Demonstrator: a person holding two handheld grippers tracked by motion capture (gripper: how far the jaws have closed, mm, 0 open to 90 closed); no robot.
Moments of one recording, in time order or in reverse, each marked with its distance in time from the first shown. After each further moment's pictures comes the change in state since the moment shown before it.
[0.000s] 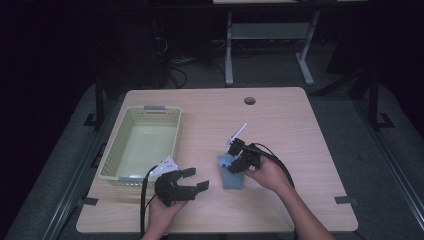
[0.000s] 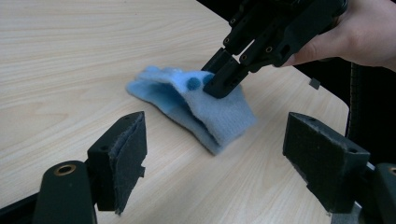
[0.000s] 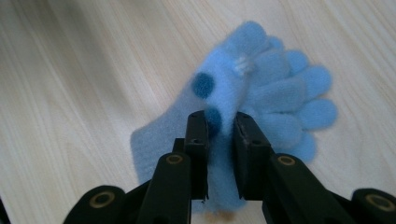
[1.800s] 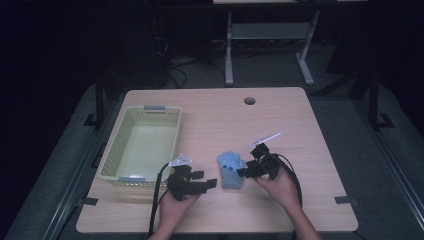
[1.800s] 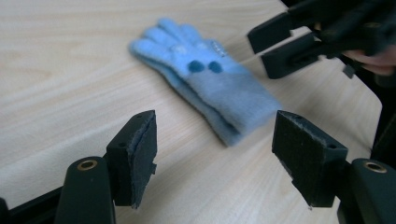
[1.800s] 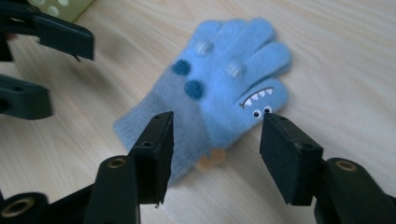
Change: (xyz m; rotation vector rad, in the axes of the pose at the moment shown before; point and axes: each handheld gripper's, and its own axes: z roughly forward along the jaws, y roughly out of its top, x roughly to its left) left arm 0.003 0.002 0.041 0.168 0.073 -0.141; right arm -0.012 -0.063 -0.009 -0.246 0.030 0.354
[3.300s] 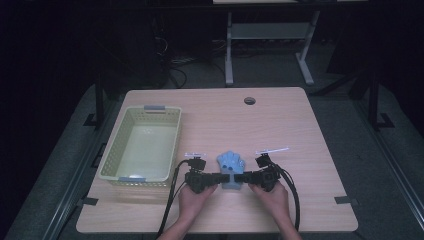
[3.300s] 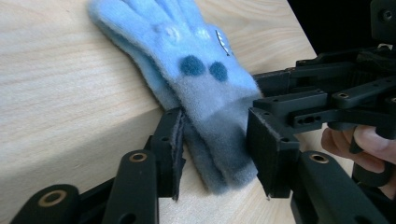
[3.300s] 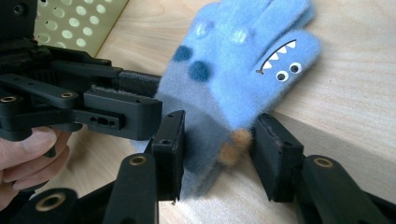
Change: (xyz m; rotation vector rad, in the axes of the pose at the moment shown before) left arm 0.004 0.007 0.053 0.066 -0.092 -0.231; right arm -0.007 -0.035 0.024 -0.110 0.141 0.275
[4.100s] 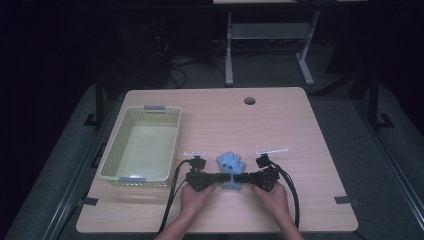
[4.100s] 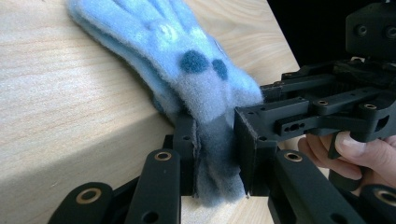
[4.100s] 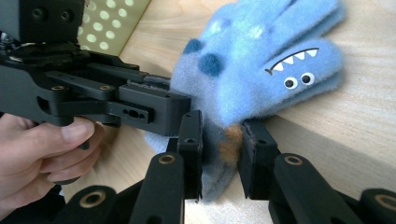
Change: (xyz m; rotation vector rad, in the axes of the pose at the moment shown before) left arm 0.008 0.001 0.005 -0.001 -0.086 -0.055; right arm -0.006 -0.002 0.004 -0.005 0.098 0.010
